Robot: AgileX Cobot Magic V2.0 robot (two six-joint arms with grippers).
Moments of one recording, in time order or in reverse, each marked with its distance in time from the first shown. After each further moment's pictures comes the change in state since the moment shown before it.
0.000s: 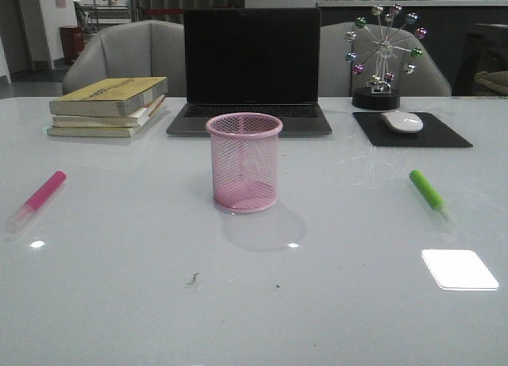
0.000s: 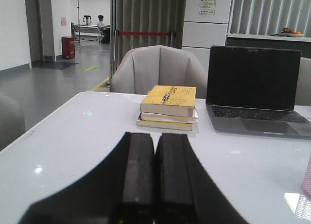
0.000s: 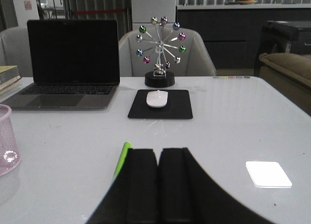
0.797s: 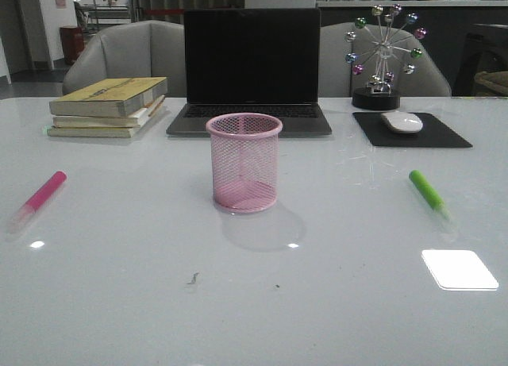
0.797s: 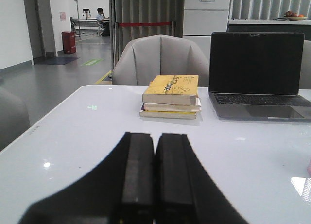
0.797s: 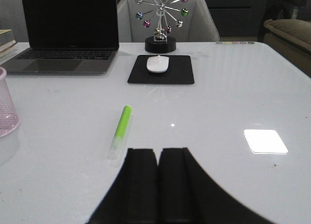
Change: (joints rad) left arm 0.000 0.000 0.007 0.046 0.028 0.000; right arm 0.000 0.000 0.000 -0.006 0.133 0.000
